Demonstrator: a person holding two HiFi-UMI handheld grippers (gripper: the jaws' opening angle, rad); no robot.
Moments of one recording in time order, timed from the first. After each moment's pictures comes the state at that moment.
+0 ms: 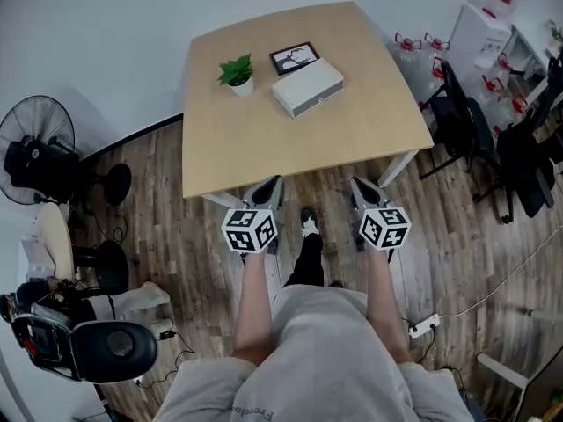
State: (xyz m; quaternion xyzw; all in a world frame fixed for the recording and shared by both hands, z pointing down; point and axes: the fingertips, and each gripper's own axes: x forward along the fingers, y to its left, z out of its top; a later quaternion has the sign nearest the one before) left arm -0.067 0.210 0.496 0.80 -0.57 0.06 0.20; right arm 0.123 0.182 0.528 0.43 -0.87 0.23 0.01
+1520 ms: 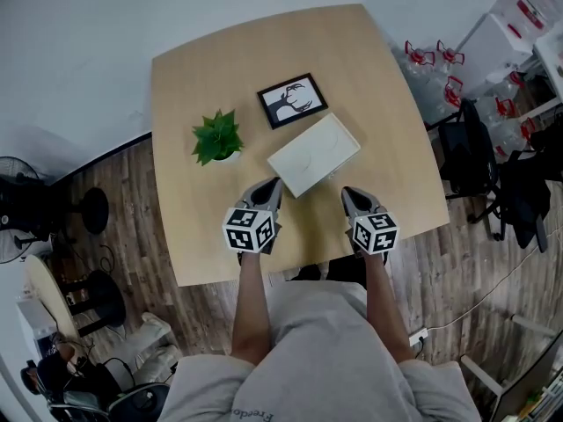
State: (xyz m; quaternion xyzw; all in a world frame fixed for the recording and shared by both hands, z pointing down) left arm -0.152 -0.140 0.567 0.81 -0.52 0.11 0.26; right arm 0.028 -0.137 0.605 0.43 -0.85 0.27 0.13
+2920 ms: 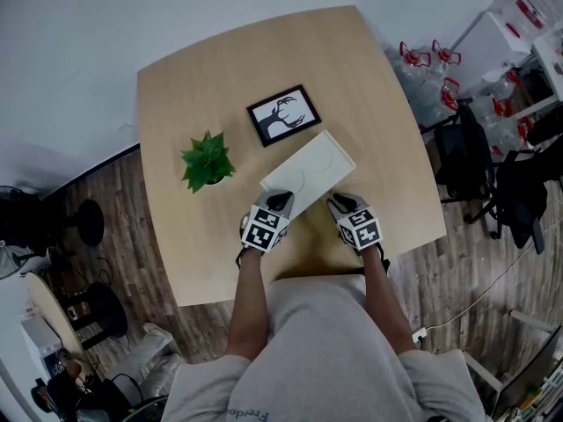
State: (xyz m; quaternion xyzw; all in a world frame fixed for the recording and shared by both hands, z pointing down) left arm -0.110 -0.173 0.656 0.85 -0.38 0.30 0.21; right arm 0.002 -0.167 0.681 0.34 -0.86 0.25 0.28
